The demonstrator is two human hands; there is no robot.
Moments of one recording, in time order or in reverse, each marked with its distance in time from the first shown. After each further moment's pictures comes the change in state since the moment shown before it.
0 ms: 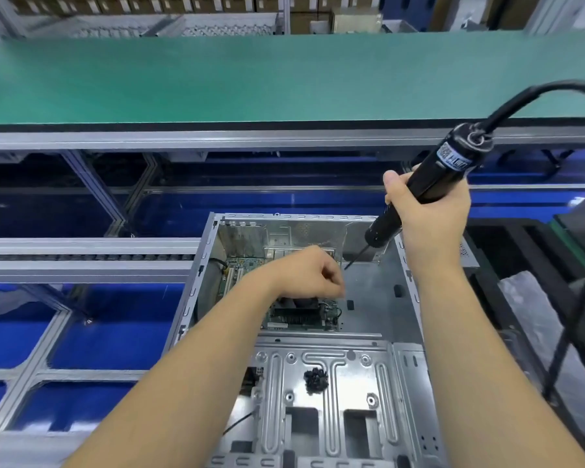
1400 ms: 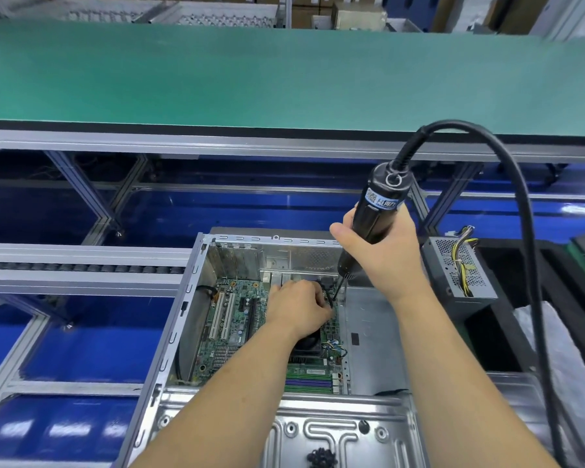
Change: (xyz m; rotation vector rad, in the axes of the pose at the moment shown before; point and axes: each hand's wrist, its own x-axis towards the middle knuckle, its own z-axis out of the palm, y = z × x) left_hand 0.075 -0.079 0.043 0.277 0.480 -0.297; right_hand 0.013 0.058 0.046 -0.085 -0.404 0.048
